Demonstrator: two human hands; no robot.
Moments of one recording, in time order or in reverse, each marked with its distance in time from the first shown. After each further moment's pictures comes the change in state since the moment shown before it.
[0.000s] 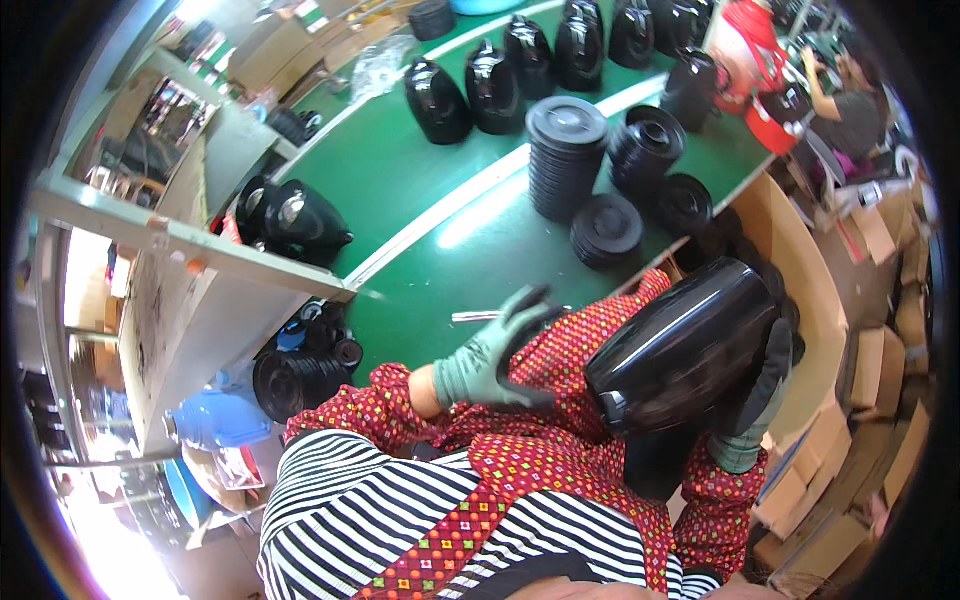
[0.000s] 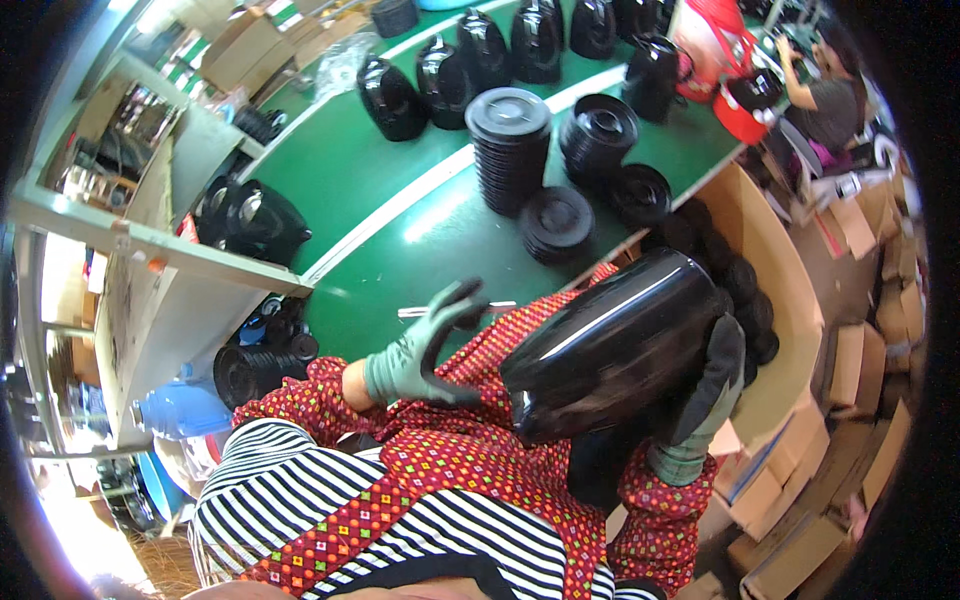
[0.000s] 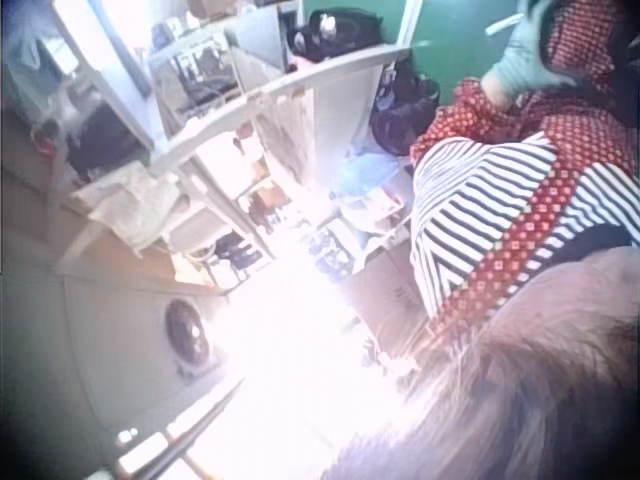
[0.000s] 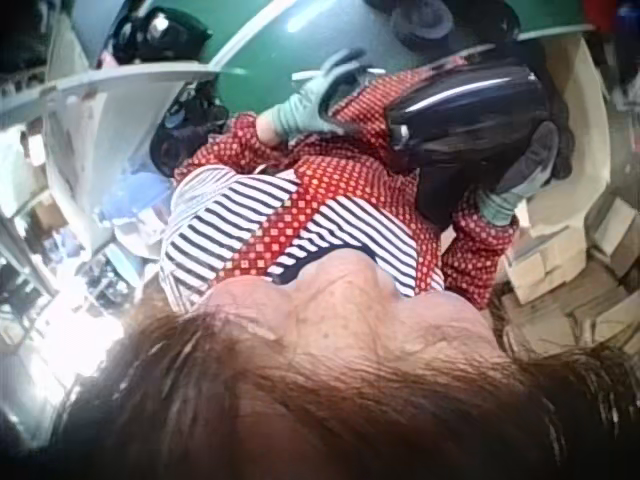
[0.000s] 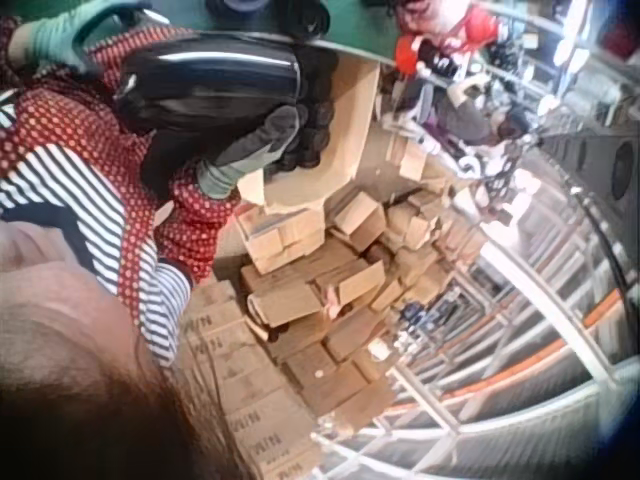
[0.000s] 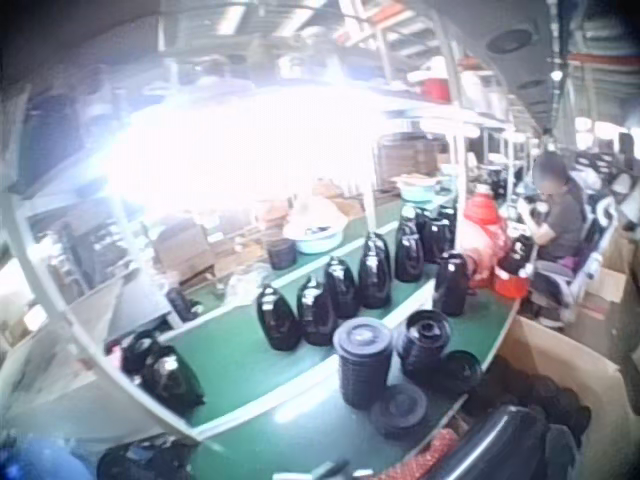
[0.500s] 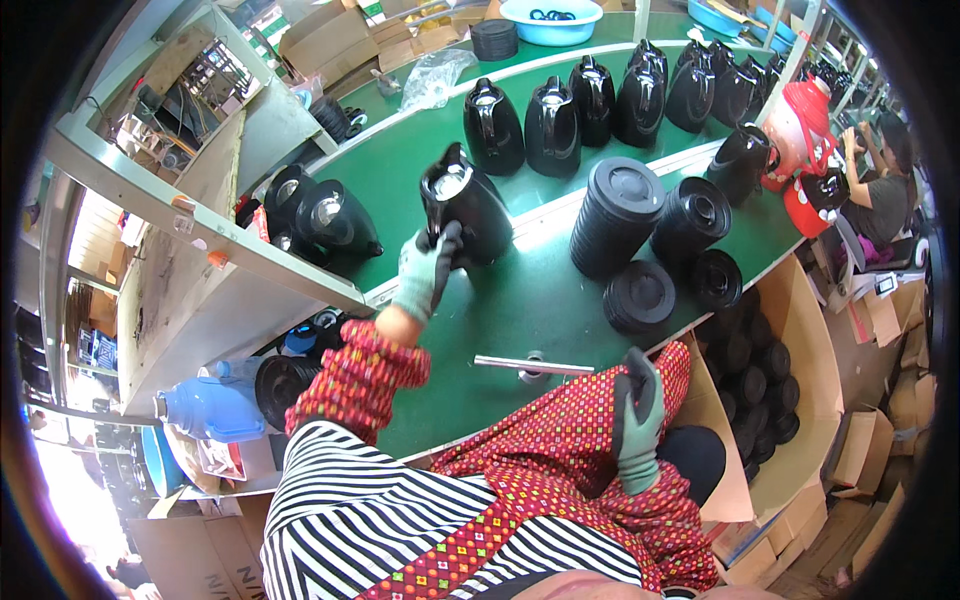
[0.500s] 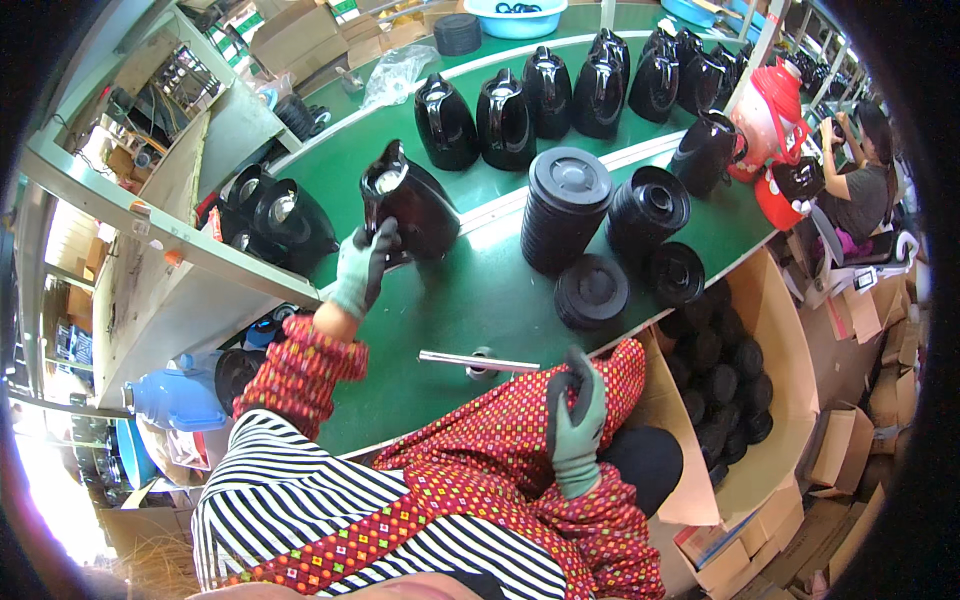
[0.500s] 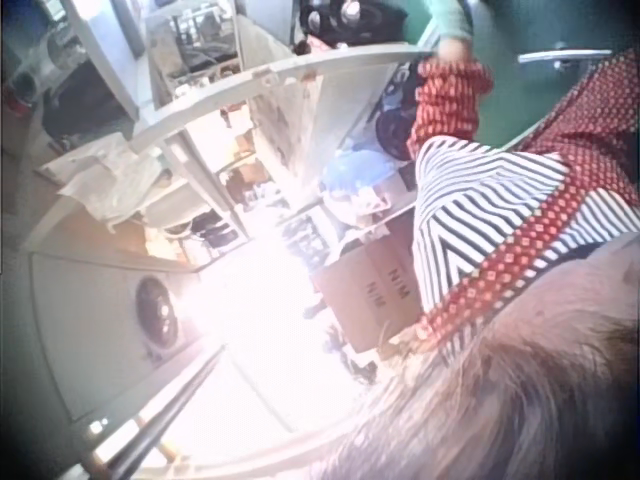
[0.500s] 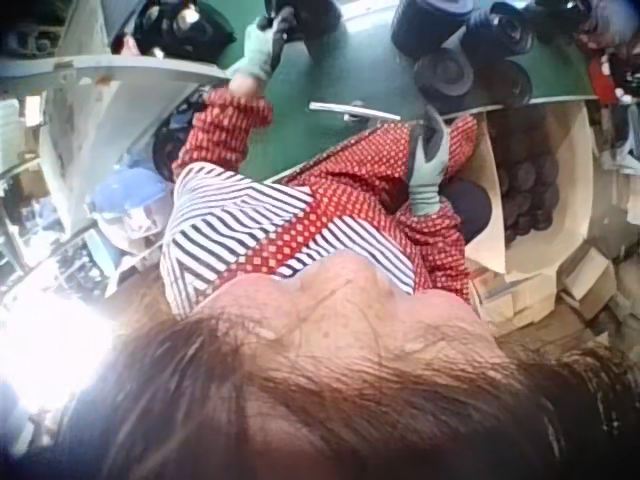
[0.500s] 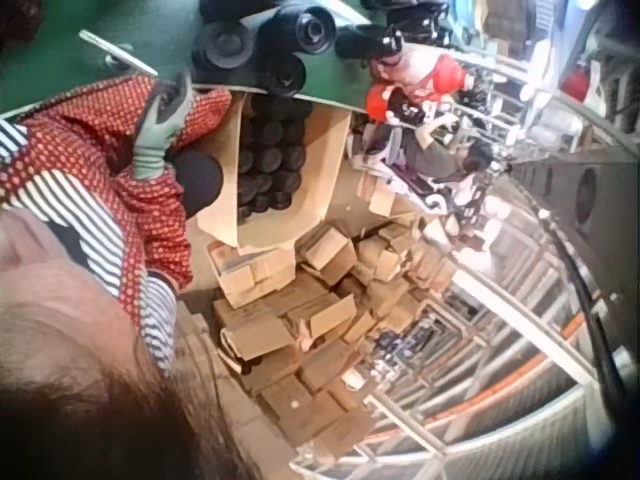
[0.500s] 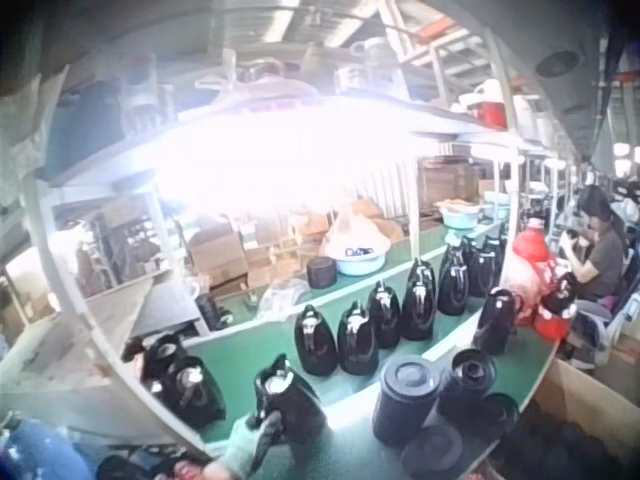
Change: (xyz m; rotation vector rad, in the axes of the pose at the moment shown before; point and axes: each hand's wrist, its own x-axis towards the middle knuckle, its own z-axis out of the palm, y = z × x) left_hand 0.023 -0.114 -0.140 -0.442 1.070 -0.539; right_hand -0.030 0.144 0.074 -0.371 -0.435 -0.067
